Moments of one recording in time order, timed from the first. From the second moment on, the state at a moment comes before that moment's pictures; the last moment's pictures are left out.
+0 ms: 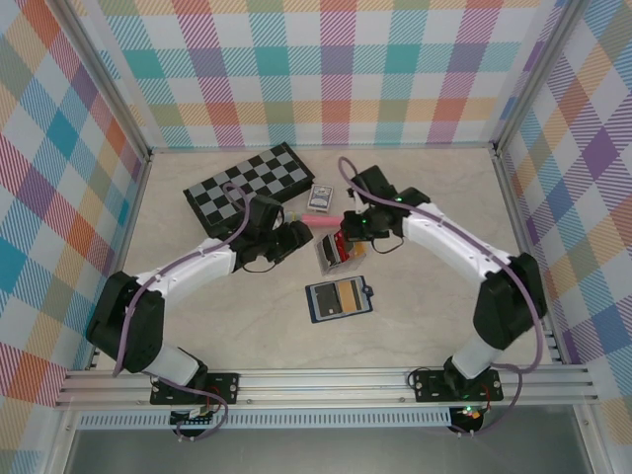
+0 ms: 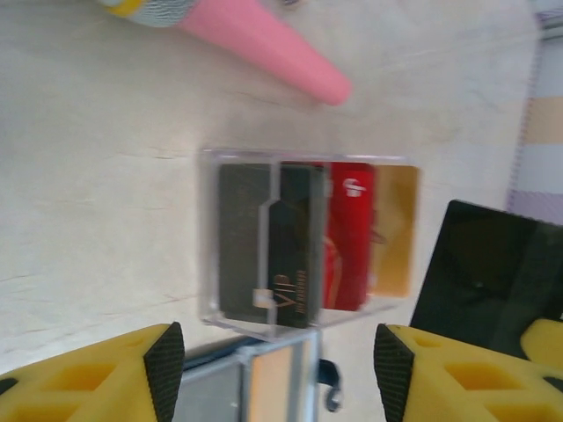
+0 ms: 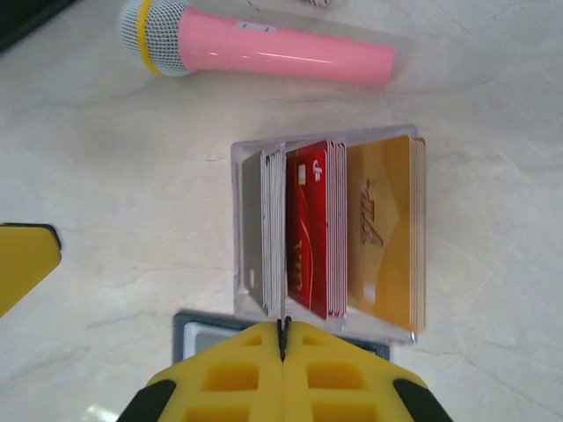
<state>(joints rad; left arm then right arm) -0.55 1.48 0.96 -0.26 0.25 -1.01 0.57 1.58 1.34 -0.78 -0.14 0.45</state>
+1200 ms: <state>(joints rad) -0.60 1.52 0.95 0.28 0.58 -1.18 0.30 1.38 1.09 -0.43 -0.85 0.69</state>
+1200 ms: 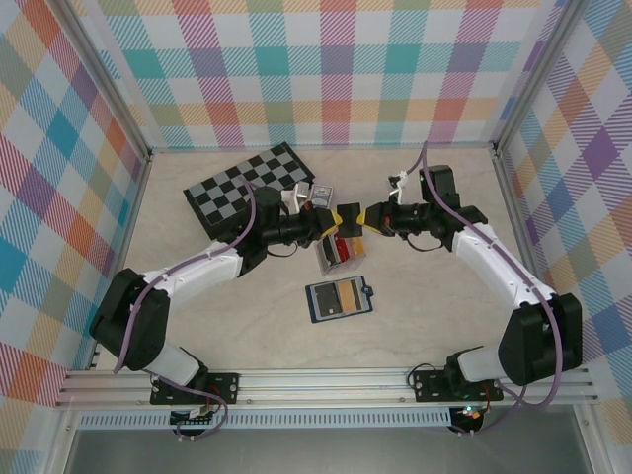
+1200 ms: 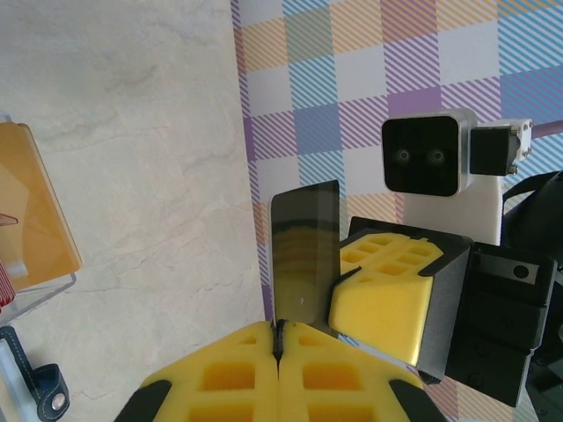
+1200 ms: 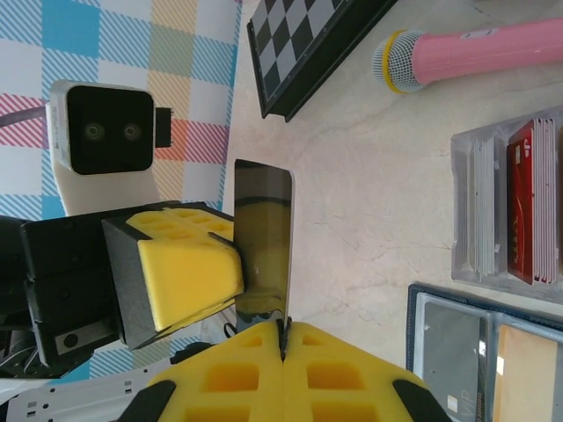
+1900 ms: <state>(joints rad) -0.60 1.51 0.97 0.18 0.58 -1.13 0.28 1.40 1.08 -0.44 -0.88 0.67</state>
